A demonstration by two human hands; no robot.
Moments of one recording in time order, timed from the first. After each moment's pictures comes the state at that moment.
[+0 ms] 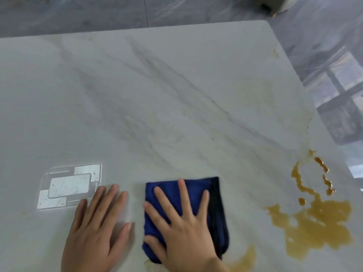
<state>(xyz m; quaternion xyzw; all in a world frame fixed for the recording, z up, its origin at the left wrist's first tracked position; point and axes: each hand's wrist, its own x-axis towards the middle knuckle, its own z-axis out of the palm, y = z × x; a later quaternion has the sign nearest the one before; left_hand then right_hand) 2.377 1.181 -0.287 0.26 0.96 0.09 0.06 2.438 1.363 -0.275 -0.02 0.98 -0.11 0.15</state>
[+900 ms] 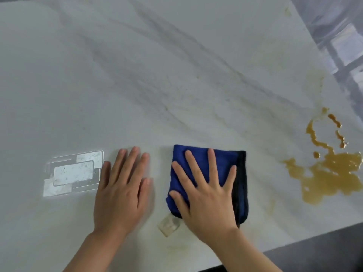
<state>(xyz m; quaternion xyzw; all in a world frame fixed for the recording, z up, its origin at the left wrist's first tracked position) 2.376 1.175 -0.293 0.27 0.96 0.06 0.06 2.462 1.334 -0.283 0.11 0.99 -0.05 0.08</state>
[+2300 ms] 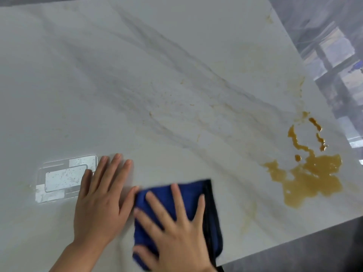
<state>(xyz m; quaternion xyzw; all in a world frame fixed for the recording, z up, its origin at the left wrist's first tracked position) 2.375 1.177 -0.292 0.27 0.96 0.06 0.07 2.498 1.303 -0.295 0.02 1.00 -0.10 0.00</state>
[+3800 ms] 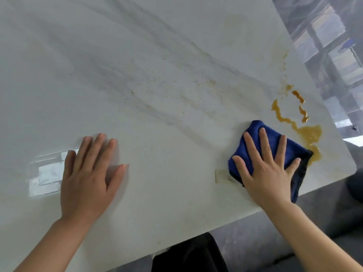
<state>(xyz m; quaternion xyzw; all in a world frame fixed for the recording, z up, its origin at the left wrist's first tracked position) 2.378 1.179 -0.292 0.27 0.96 0.06 0.05 2.541 1.473 -0.280 0.35 0.92 -0.07 0.15</state>
